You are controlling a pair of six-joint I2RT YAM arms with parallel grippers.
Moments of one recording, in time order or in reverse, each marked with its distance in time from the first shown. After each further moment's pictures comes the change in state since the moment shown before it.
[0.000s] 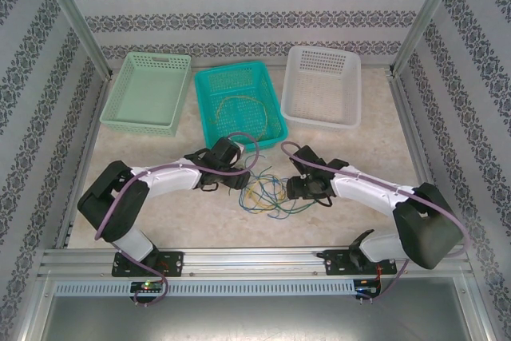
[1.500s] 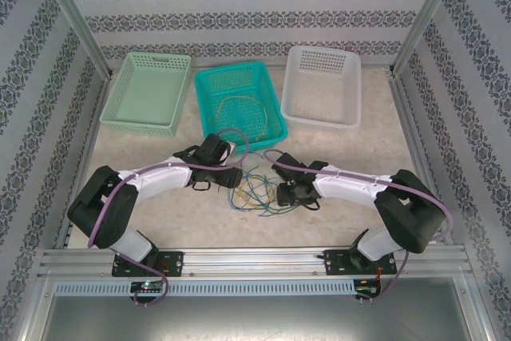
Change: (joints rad) left arm 0.075 -0.080 -0.018 -0.100 0.078 -0.008; right arm 0.118 0.121 0.057 -0.035 0.032 0.097
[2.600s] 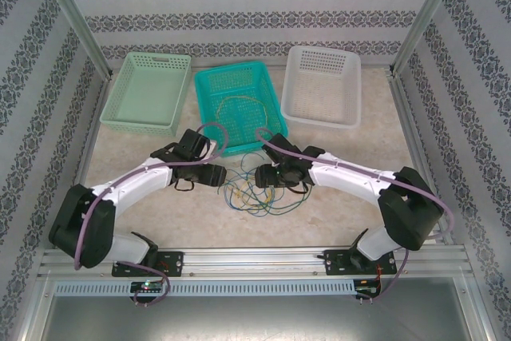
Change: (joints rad) left arm 0.144 -0.148 -0.028 -0.182 0.098 0.026; right arm 0.044 0.031 0.210 0.060 -0.121 0.002
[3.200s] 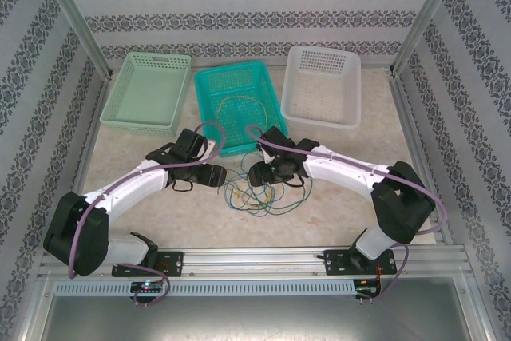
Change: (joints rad) left arm 0.000 -0.073 0.004 -0.035 0.040 -0.004; right arm -0.025 0.067 0.092 -0.040 -0.086 -0.131
